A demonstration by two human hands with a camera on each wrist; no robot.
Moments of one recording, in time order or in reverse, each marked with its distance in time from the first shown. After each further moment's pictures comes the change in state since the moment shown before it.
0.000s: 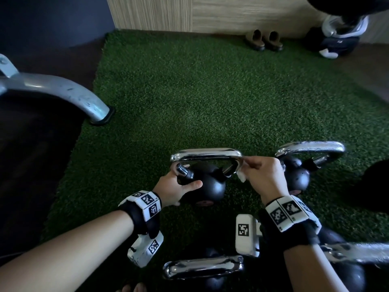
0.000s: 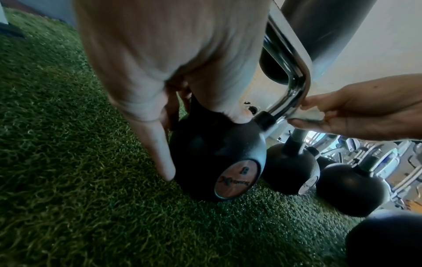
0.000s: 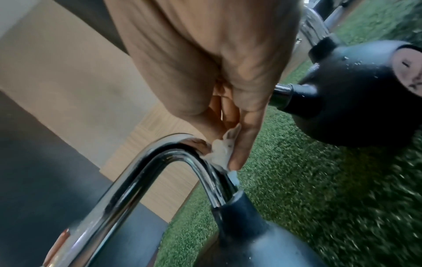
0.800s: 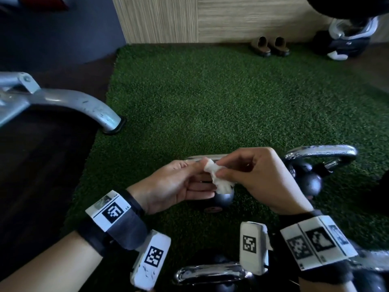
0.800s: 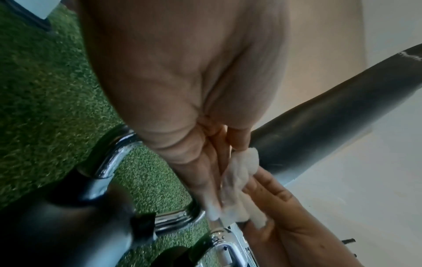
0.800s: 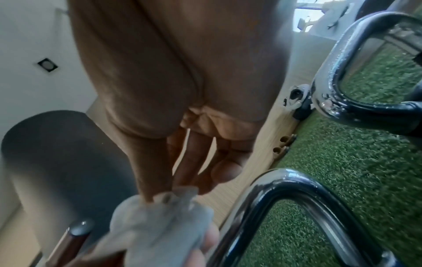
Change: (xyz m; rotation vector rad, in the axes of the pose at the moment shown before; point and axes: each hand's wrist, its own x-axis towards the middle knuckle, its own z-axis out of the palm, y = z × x) left_hand -0.085 0.094 -0.038 -0.719 -0.406 0.039; right_hand -0.053 -0.081 -0.020 0.171 -0.426 -0.415
